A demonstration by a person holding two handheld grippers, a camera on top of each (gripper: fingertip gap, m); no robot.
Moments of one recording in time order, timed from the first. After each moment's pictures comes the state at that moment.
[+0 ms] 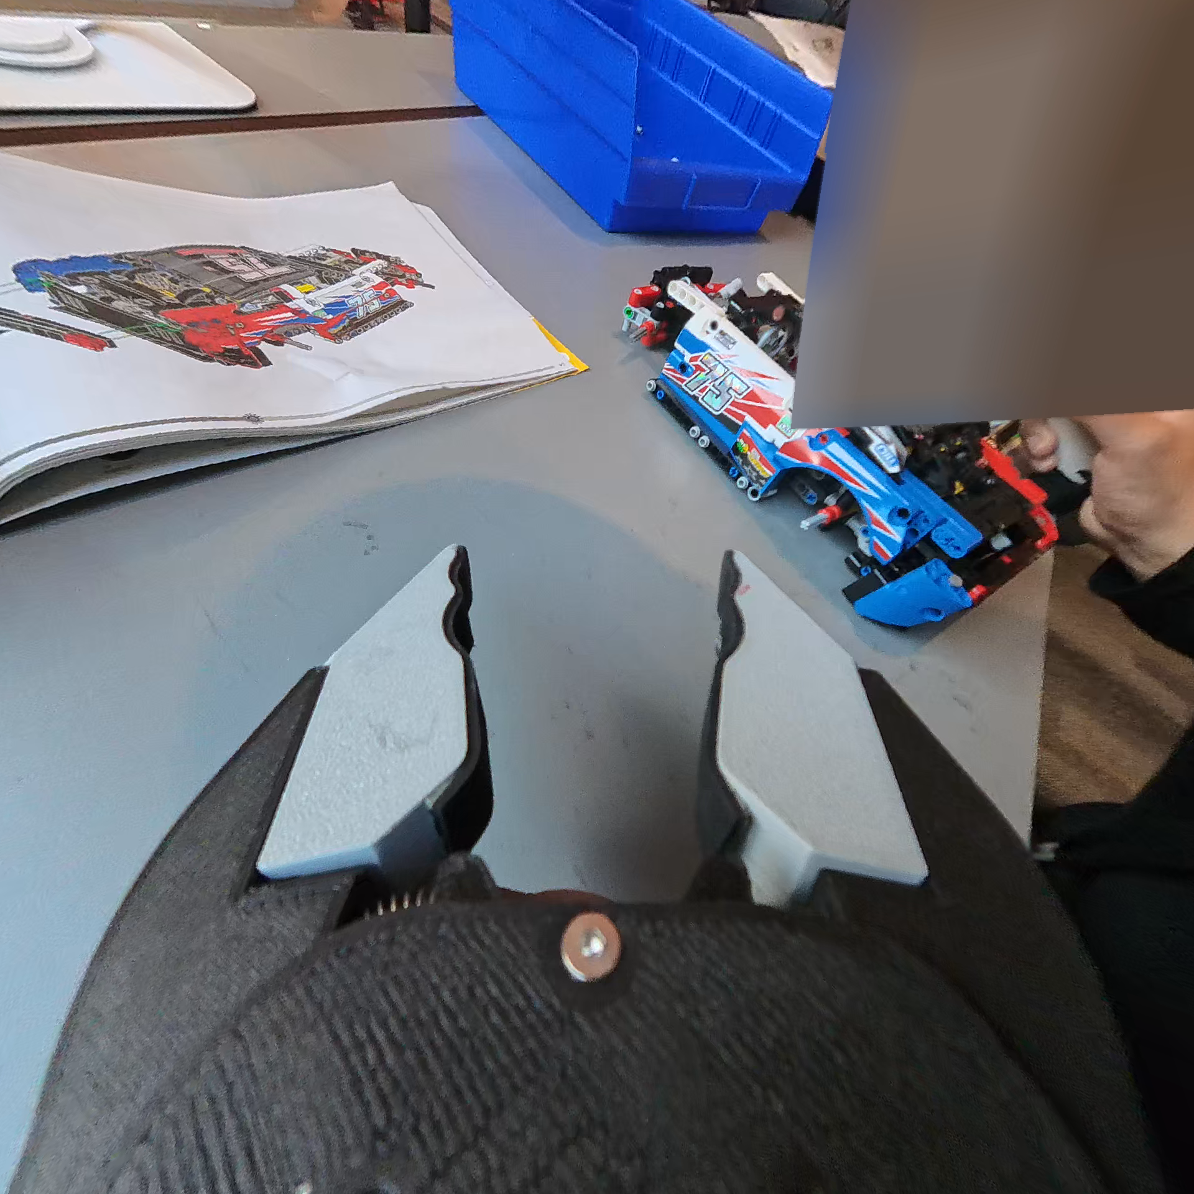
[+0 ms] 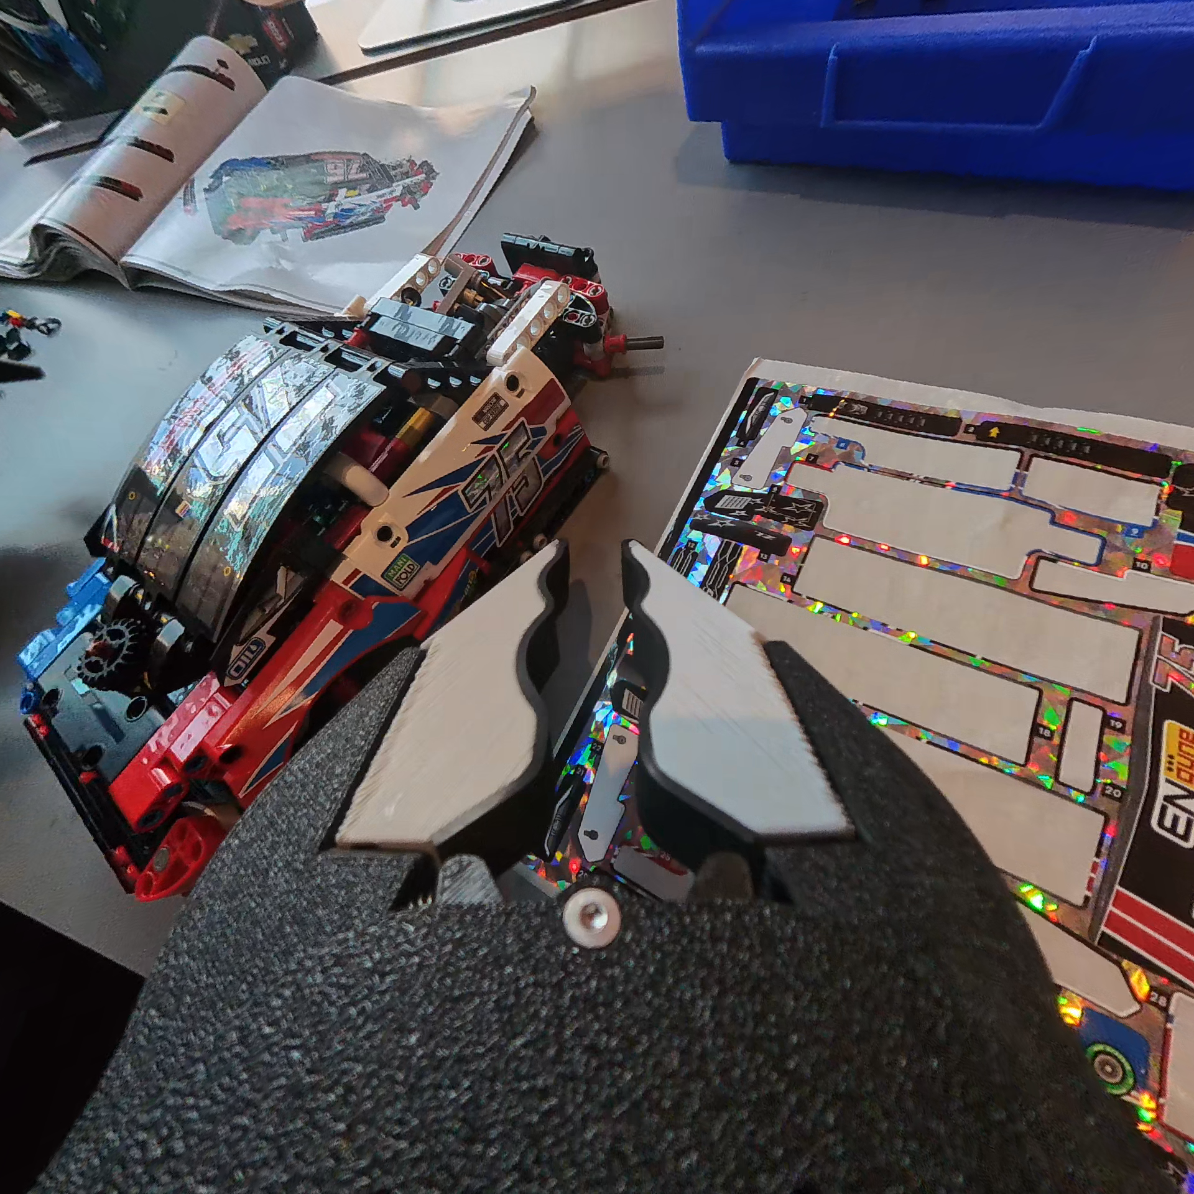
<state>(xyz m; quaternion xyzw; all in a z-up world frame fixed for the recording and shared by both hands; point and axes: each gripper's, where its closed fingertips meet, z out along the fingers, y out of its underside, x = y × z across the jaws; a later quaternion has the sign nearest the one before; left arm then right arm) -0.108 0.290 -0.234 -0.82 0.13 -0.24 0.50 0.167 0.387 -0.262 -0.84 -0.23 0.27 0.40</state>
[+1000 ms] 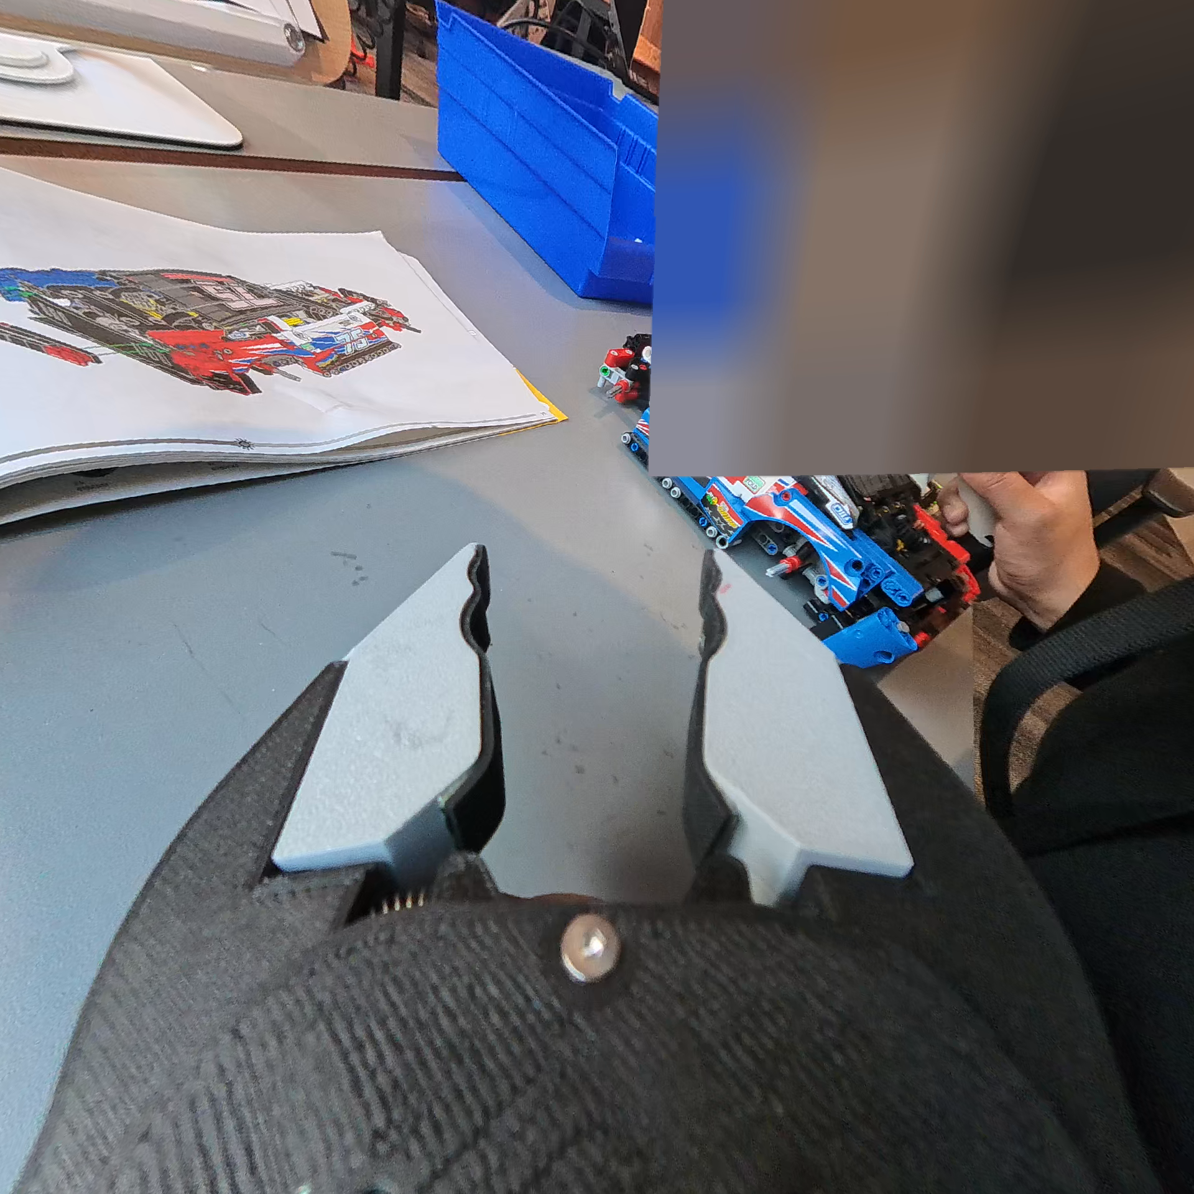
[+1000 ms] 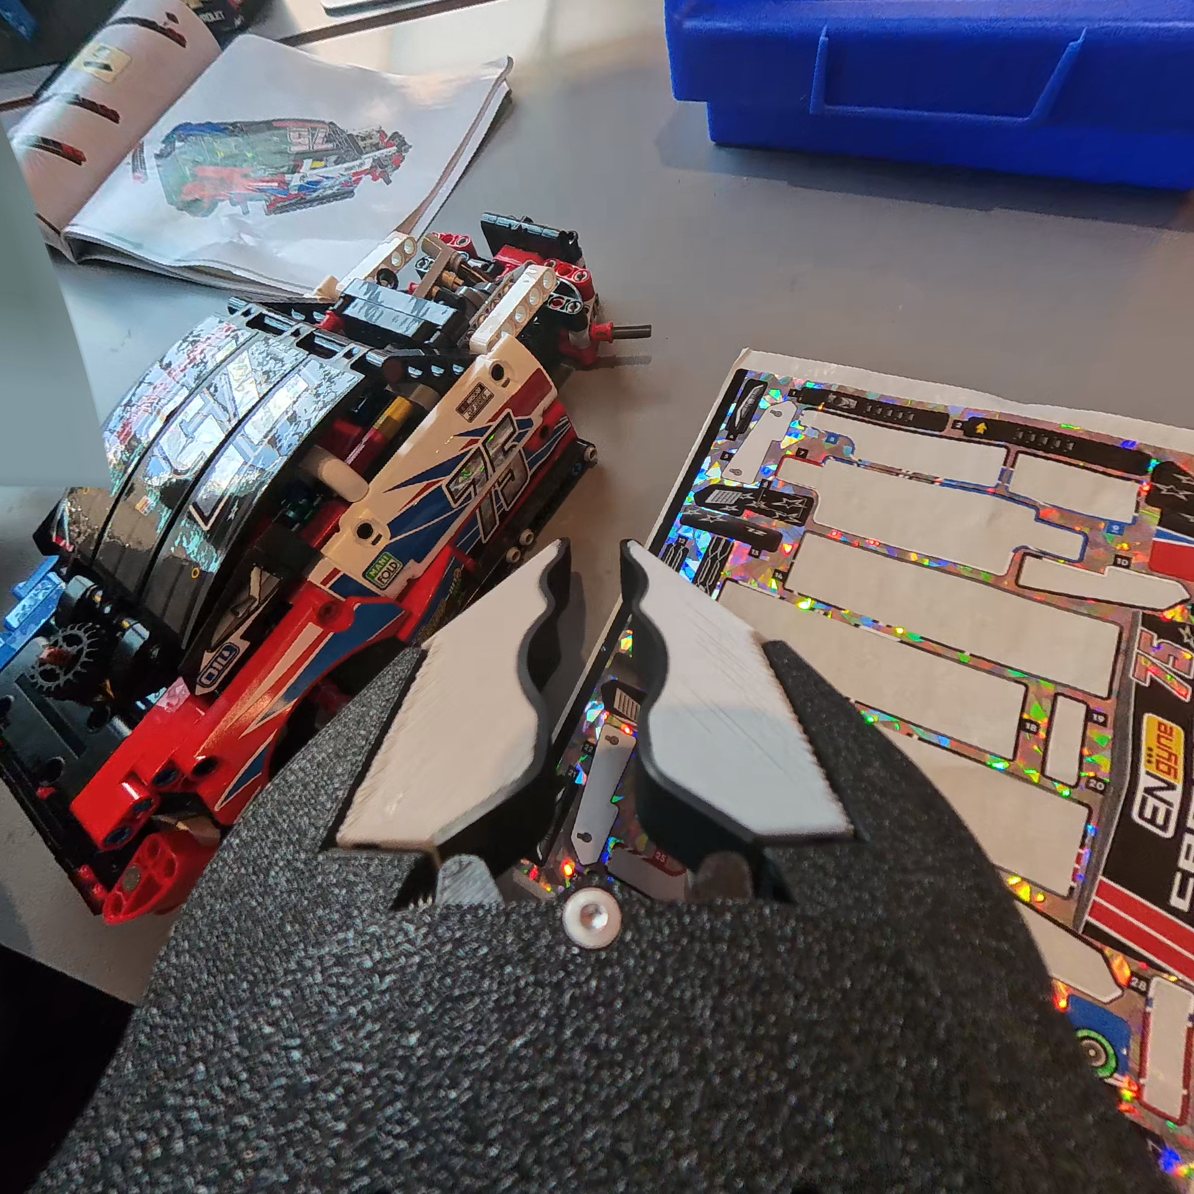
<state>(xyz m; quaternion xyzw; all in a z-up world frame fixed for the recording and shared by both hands) -0.111 0.295 -0.222 -0.80 0.11 -0.30 0.52 0.168 0.389 -0.267 -0.85 -0.24 0.24 0.40</state>
